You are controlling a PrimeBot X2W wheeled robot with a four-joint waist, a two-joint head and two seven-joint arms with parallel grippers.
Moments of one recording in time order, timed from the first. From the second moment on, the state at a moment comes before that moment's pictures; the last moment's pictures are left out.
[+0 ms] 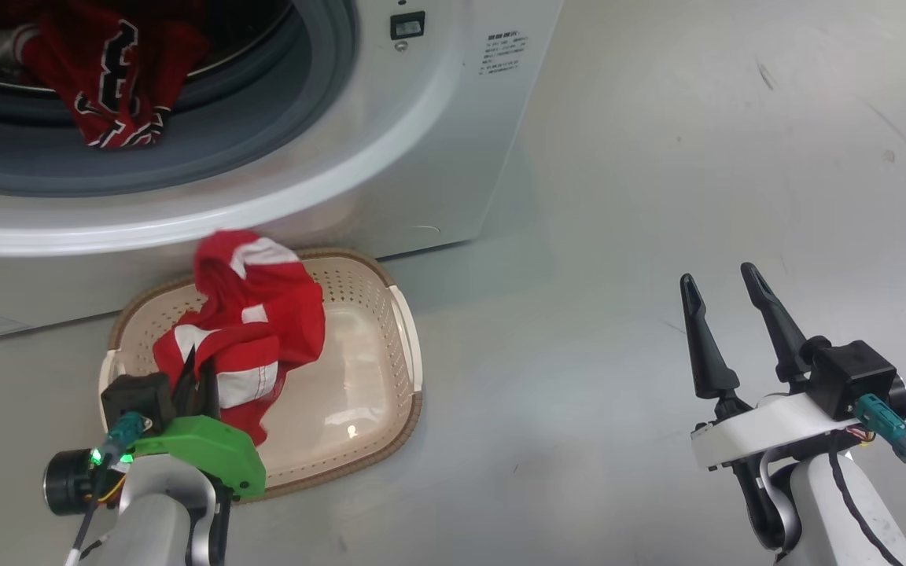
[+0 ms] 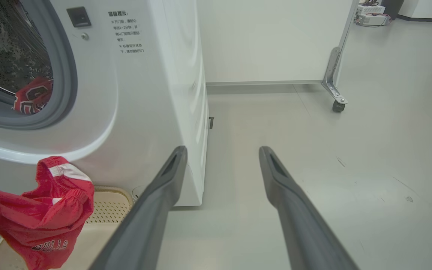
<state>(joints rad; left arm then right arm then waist) -0.22 0.05 -0.17 0.42 -0.35 0.09 -0.13 -0.12 -0.06 0.12 0.17 0.24 0.10 -0.25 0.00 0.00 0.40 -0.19</state>
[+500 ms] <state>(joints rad) -0.39 0.06 -0.12 0.66 -0.37 0.10 -0.09 -0.20 -0.05 0.14 0.16 0.26 0.11 -0.25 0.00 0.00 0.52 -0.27</state>
